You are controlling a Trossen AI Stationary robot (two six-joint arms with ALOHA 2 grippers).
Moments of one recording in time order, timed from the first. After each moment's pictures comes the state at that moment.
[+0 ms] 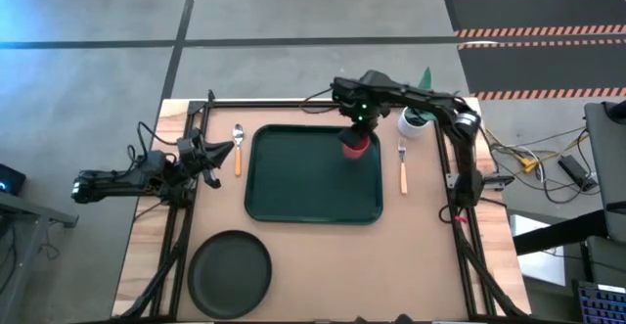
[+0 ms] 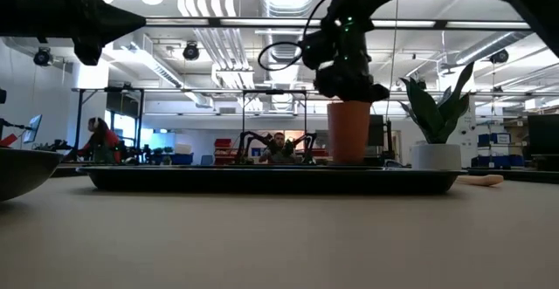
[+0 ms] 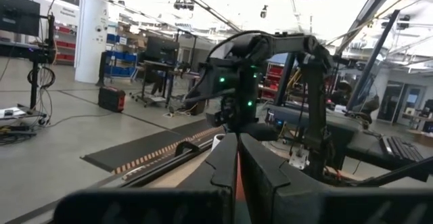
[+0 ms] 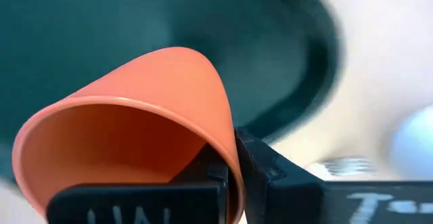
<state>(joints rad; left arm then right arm) 0.02 0.07 0.14 0.13 -0.44 -0.10 -0.54 2.03 1.79 -1.38 -0.10 0.21</state>
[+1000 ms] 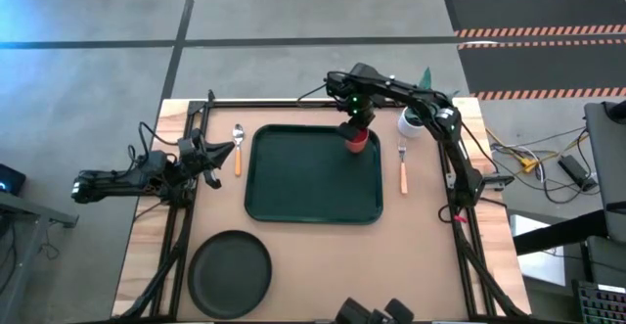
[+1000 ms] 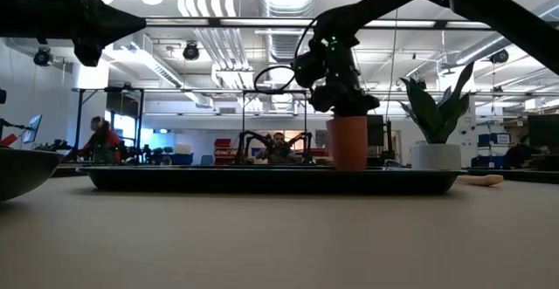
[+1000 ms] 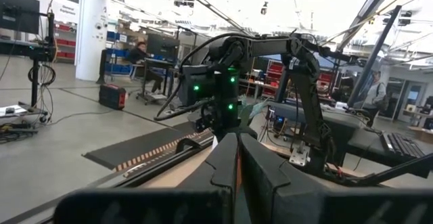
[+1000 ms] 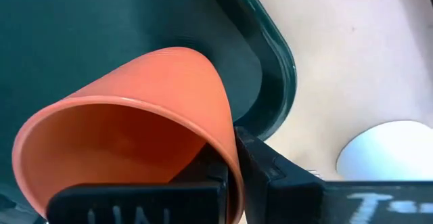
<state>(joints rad) 0.02 0.07 0.14 0.12 -0.44 -0.10 -0.59 2.21 1.99 -1.51 -0.05 0.12</state>
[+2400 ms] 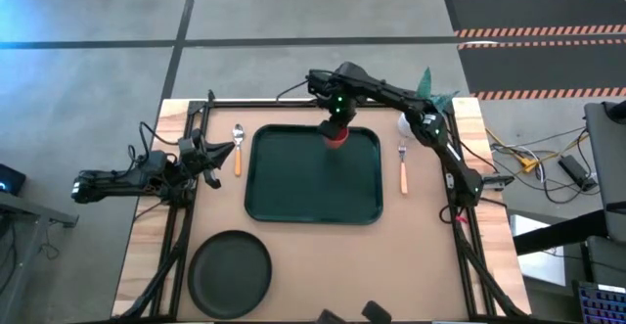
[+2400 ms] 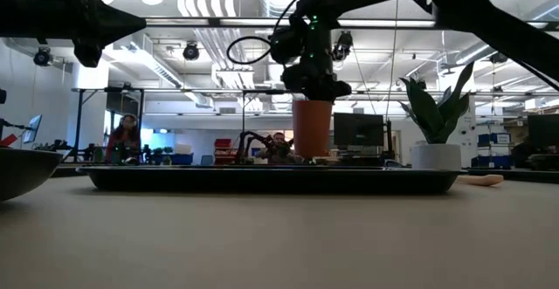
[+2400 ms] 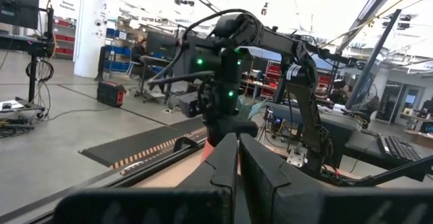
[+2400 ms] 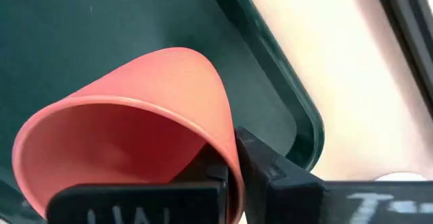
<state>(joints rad) 0.02 0.07 0.14 0.12 -0.44 -0.13 -0.50 2.34 2.35 -1.57 -0.04 0.16</state>
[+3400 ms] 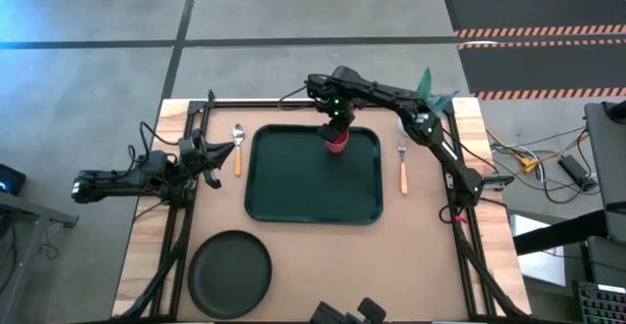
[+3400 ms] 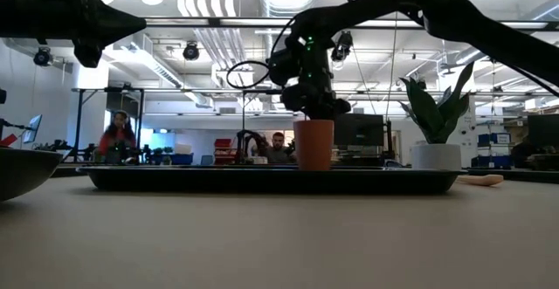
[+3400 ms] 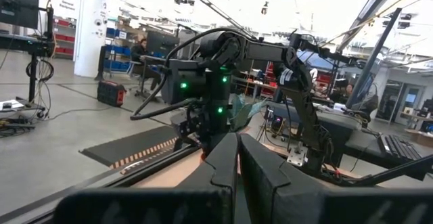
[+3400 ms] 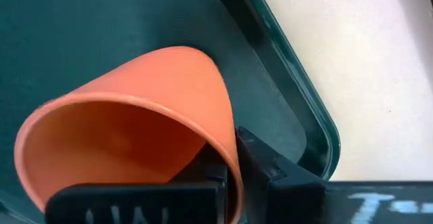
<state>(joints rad) 0.02 0.07 0.14 0.11 -0.44 -0.12 -0.52 2.42 2.35 -1.57 -0.08 0.13</state>
